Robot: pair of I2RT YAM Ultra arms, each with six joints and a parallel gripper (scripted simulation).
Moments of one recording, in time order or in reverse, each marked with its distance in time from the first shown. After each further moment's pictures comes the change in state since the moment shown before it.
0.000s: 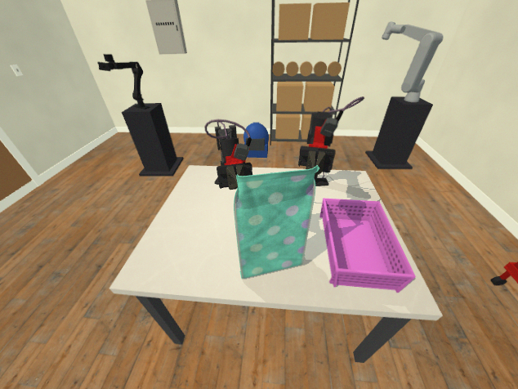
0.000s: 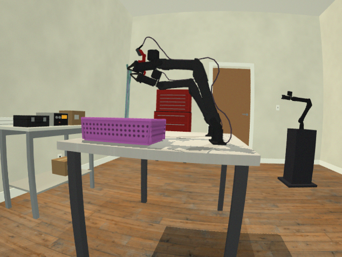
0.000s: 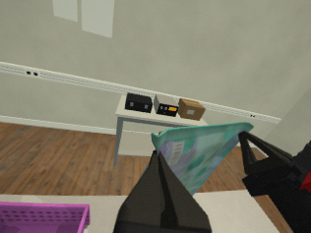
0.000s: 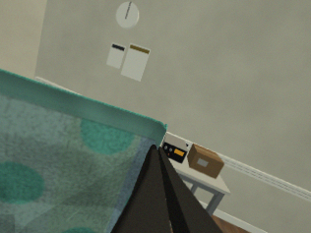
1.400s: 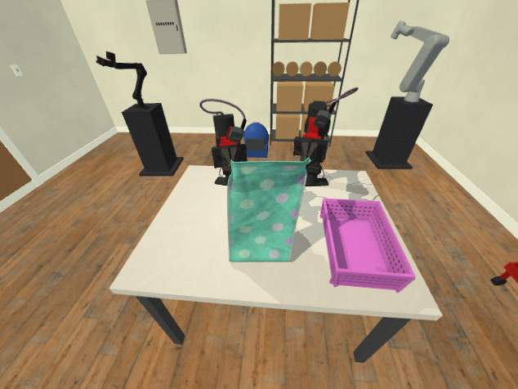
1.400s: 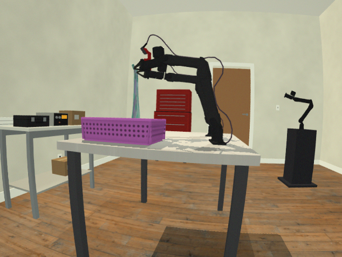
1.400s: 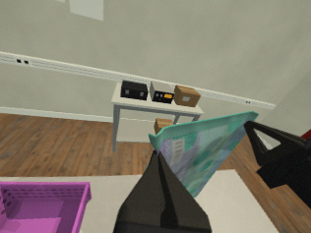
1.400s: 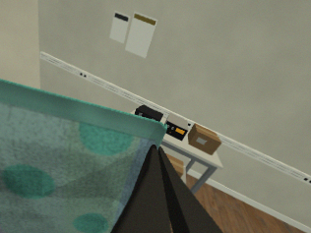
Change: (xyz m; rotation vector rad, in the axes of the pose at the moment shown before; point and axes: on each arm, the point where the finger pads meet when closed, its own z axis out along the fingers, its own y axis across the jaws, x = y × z) left arm -0.005 -0.027 -0.034 0.048 0.102 0.003; right arm -0.034 -0.009 -0.039 0.015 0.213 -0.002
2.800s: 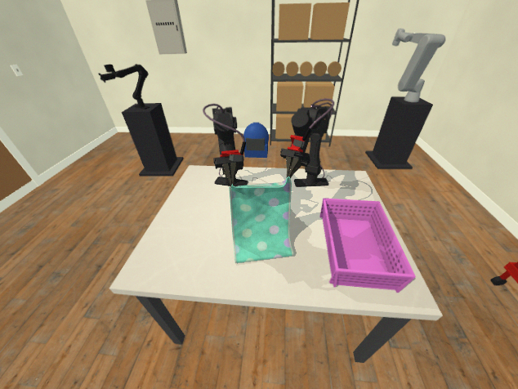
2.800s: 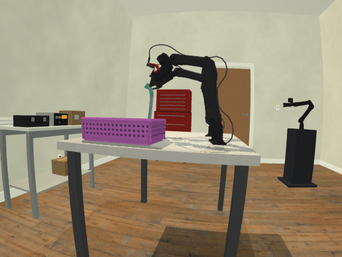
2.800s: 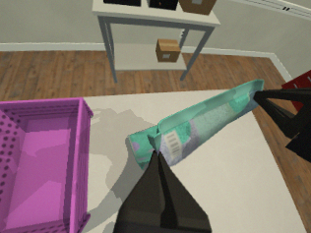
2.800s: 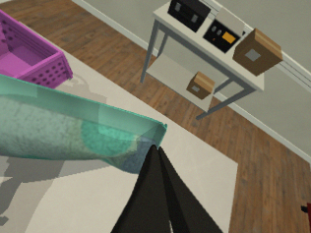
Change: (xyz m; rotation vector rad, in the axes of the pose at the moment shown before) left arm 0.127 -0.062 -0.076 0.123 0.567 0.052; right arm 0.114 -0.004 -0.116 0.008 0.733 0.005
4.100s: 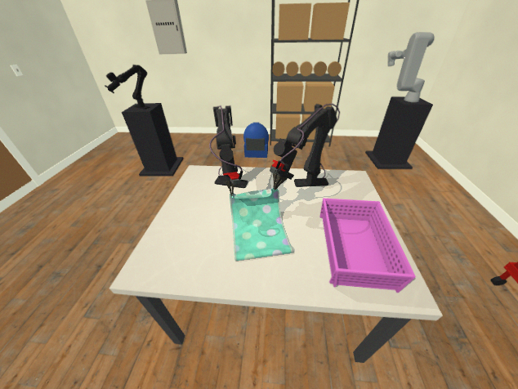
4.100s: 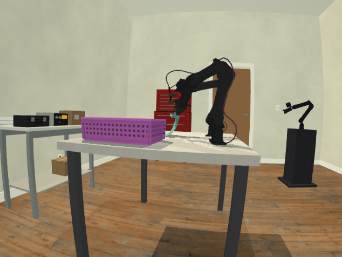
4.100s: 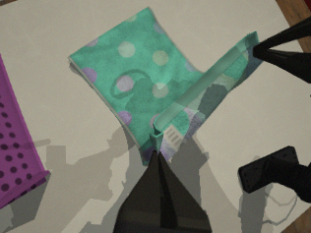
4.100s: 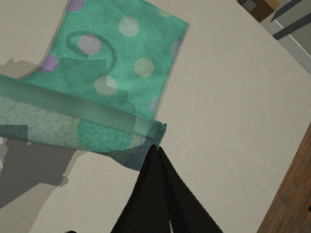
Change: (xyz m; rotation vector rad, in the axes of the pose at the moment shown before) left arm 0.238 -0.108 -0.001 0.224 0.301 0.236; right arm 0.265 -0.004 -0.046 0.001 0.388 0.020
